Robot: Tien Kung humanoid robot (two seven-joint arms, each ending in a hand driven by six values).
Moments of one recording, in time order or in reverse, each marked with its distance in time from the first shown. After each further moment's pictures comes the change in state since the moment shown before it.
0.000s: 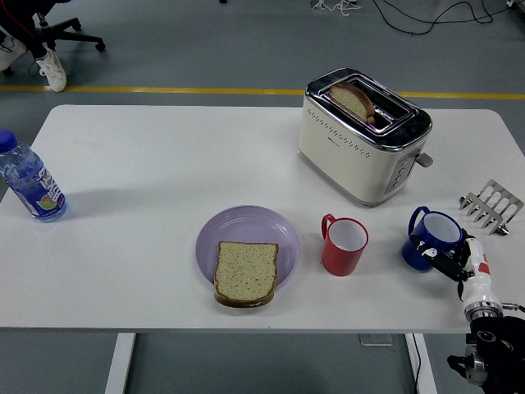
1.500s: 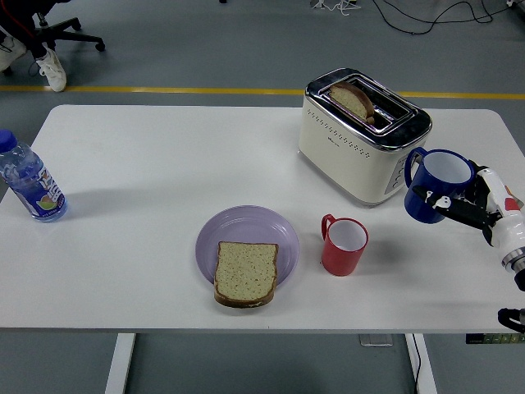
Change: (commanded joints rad) left arm 0.000 0.003 -0.014 0.000 0.016 -0.002 0.001; right arm -0.056 -0.176 0.197 0.655 -0.322 0.209 -0.503
